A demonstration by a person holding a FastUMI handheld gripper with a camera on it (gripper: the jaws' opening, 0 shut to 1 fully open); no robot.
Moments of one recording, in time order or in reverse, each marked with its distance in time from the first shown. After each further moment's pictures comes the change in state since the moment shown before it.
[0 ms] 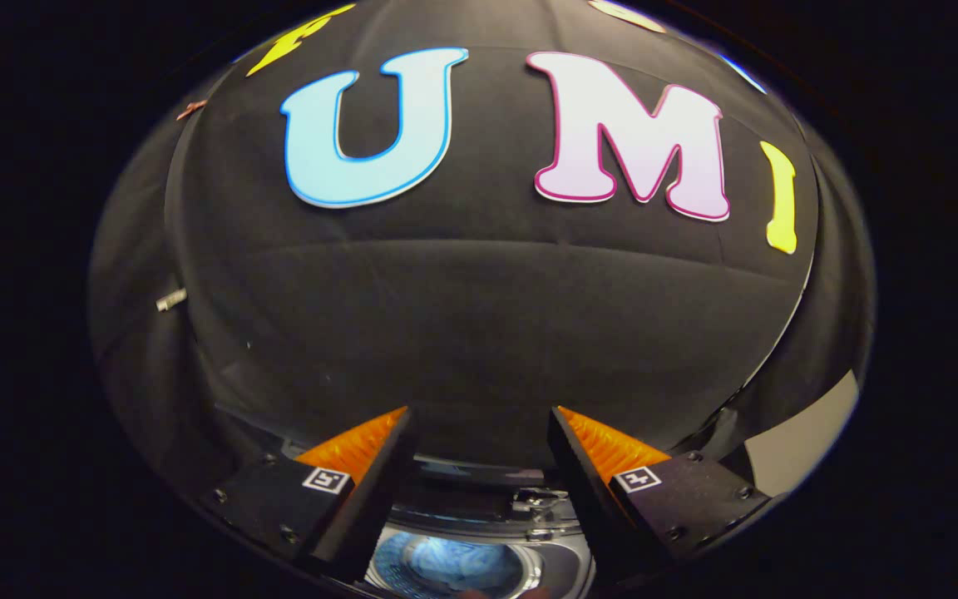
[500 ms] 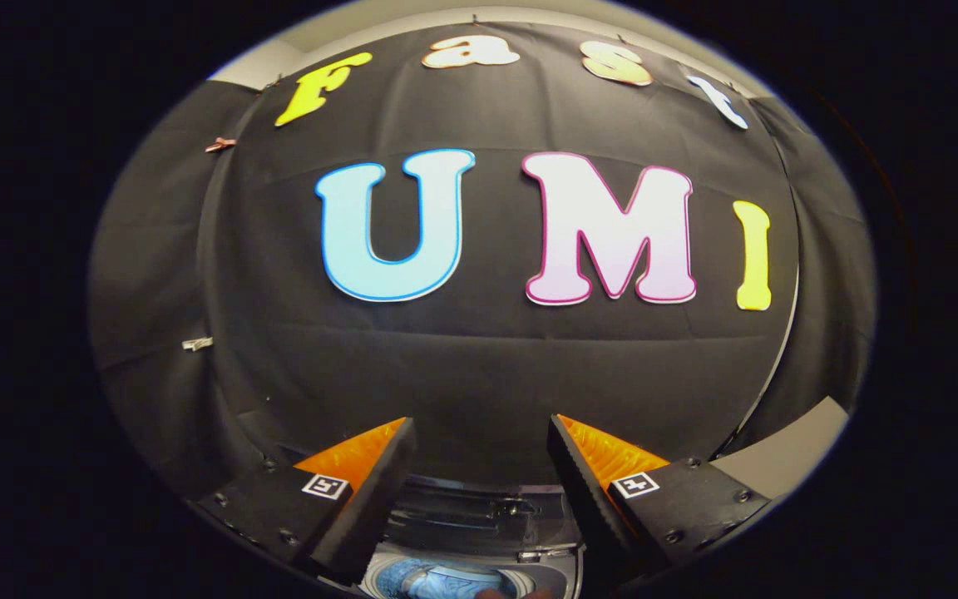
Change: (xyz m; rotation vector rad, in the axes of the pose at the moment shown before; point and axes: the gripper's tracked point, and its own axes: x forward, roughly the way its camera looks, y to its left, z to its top) arm -0.071 0.001 0.062 -0.021 -0.268 0.019
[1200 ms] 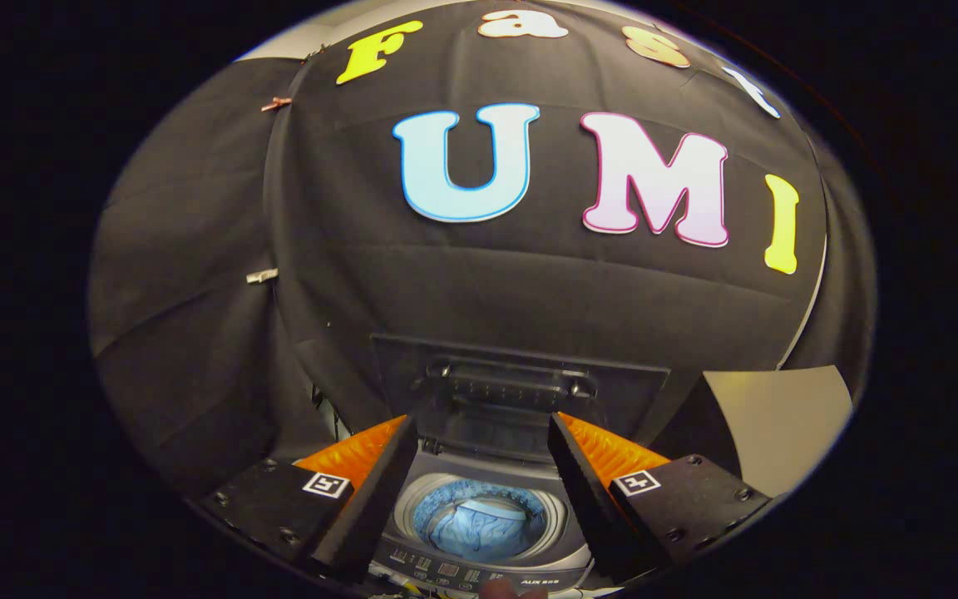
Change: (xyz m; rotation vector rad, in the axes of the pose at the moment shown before) arm -0.123 0.053 -0.064 -0.071 0.176 0.148
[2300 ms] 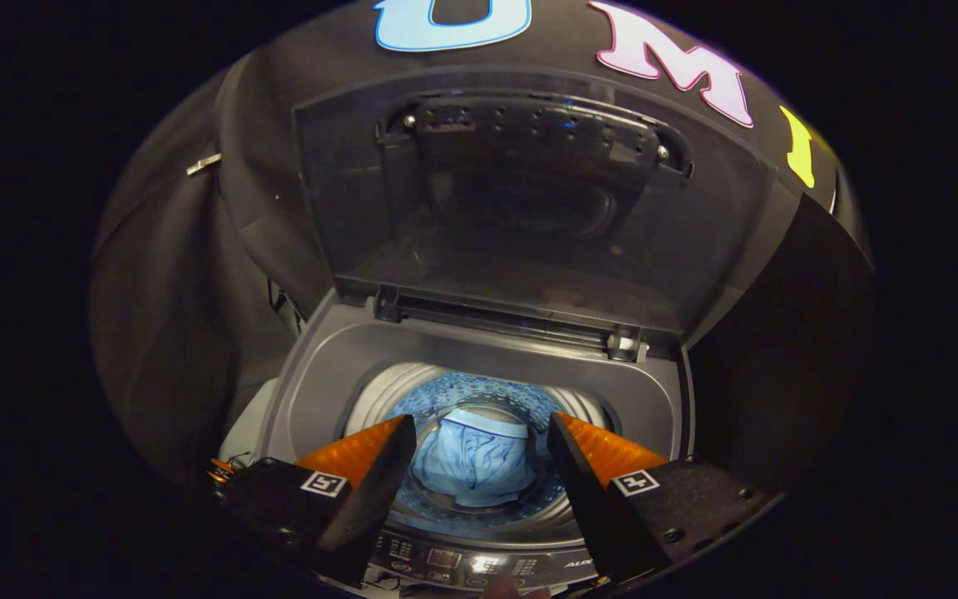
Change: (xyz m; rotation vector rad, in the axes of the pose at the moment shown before) arm 0.077 0.007 -0.222 0.003 0.457 -0.092
